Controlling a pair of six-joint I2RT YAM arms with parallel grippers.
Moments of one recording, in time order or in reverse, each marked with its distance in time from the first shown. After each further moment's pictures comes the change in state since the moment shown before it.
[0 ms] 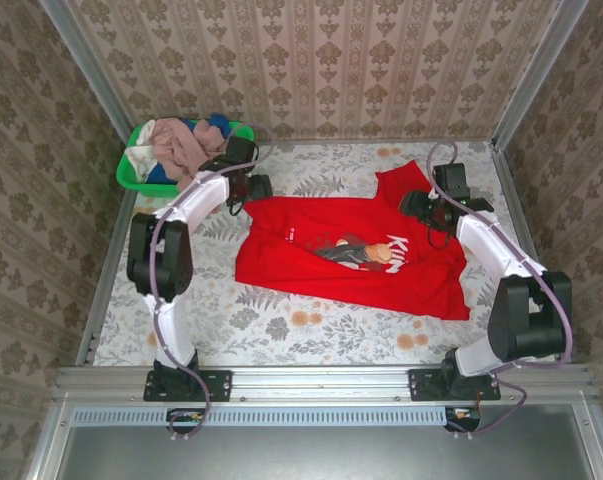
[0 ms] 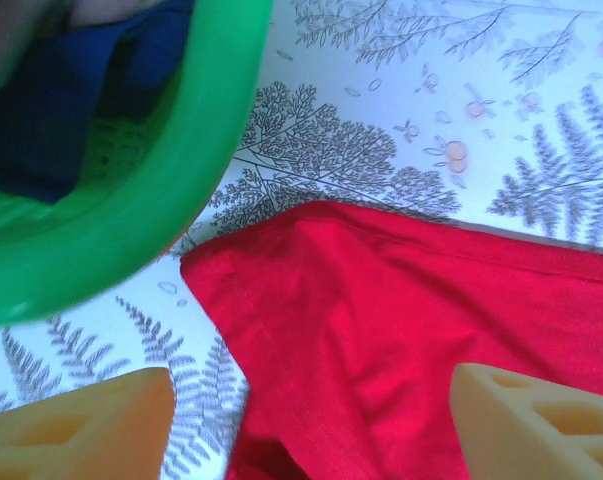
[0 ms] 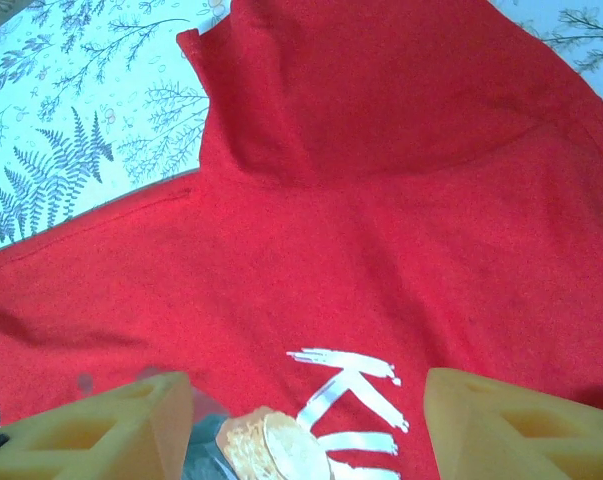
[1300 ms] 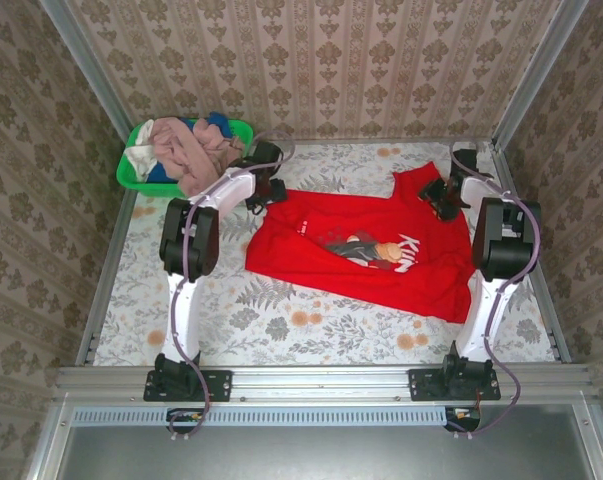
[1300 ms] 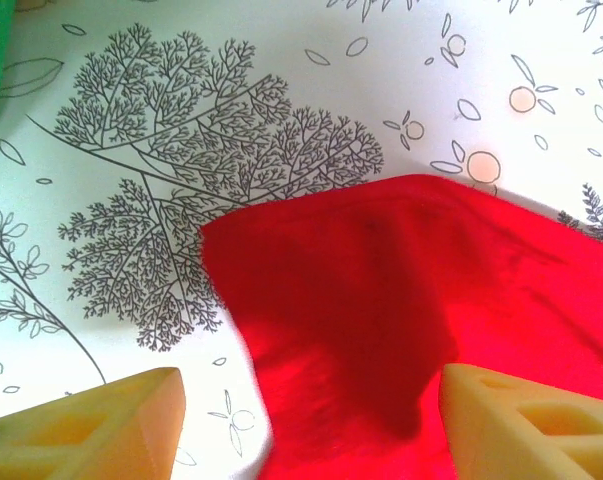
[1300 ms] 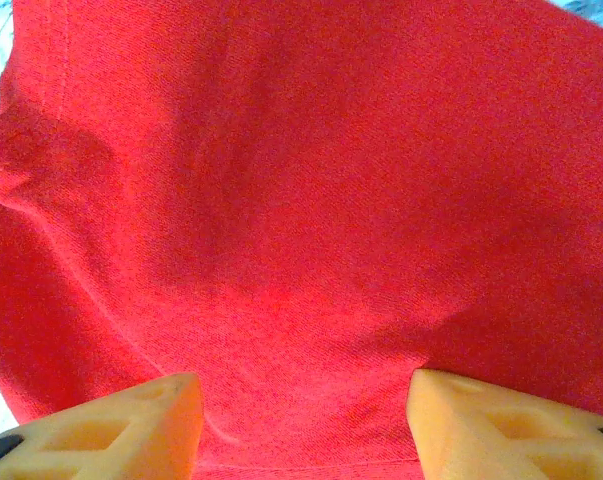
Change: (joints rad) left arm -0.060 0.253 0.210 -0.040 -0.053 -0.124; right arm -0.222 0.605 0.397 -0.020 -0.140 0.175
